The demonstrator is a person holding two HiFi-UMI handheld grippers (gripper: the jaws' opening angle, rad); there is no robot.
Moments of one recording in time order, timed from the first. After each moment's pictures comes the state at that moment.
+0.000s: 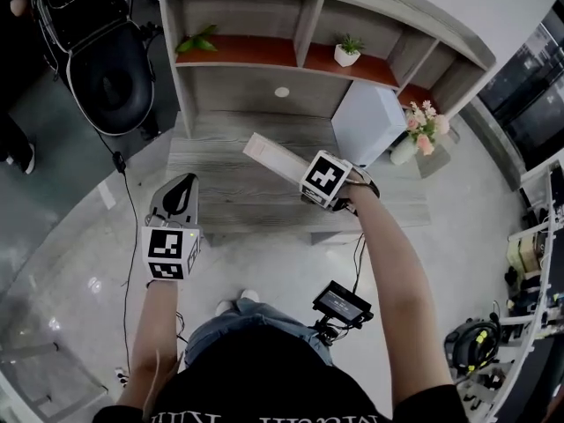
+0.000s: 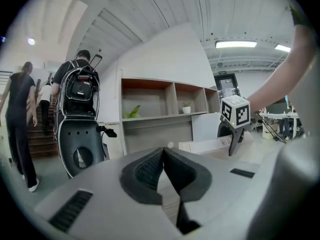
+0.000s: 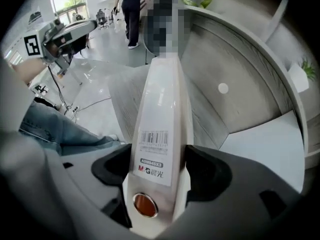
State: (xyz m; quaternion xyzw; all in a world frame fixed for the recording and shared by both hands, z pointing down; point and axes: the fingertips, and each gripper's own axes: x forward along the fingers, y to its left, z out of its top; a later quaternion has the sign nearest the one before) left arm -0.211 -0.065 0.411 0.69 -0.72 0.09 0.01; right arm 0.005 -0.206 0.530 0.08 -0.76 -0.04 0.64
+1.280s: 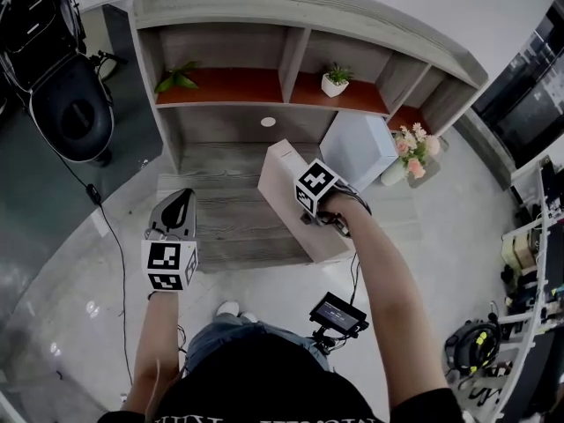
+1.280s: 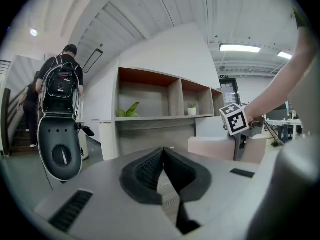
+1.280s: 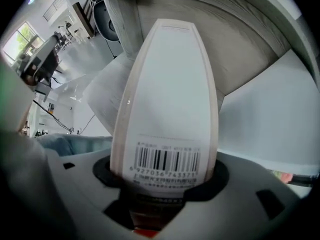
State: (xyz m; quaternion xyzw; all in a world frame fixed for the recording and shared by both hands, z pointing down) left arm -0.236 -0.142 0.404 0.70 -0.71 0.07 0.02; right arm 0.025 -0.261 0.545 0.17 -0.70 0.15 0.68
